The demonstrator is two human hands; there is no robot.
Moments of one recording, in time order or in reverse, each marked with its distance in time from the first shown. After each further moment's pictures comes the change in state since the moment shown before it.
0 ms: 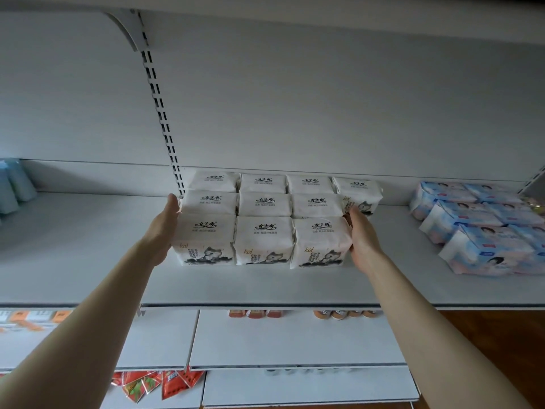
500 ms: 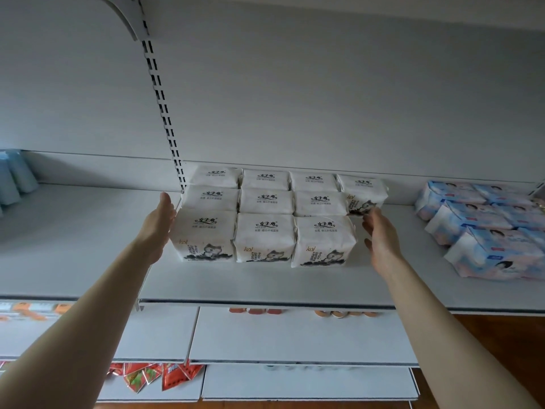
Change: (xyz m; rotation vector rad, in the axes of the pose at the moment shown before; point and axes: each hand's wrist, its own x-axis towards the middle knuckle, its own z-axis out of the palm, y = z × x) left_hand 0.009 -0.009 -0.016 0.016 0.084 -0.033; right_hand 0.013 0.001 -0.028 -0.049 0.168 -0.046
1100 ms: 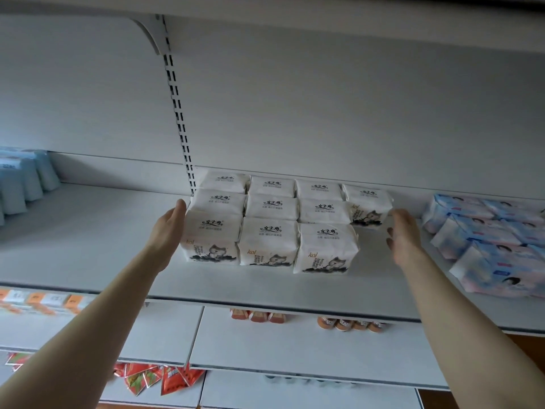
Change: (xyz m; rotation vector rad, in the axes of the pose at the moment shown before) left_hand -0.040 0.005 0.012 0.155 0.098 0.201; right_hand 0.026 -0.030 -0.016 -0.003 0.067 -0.021
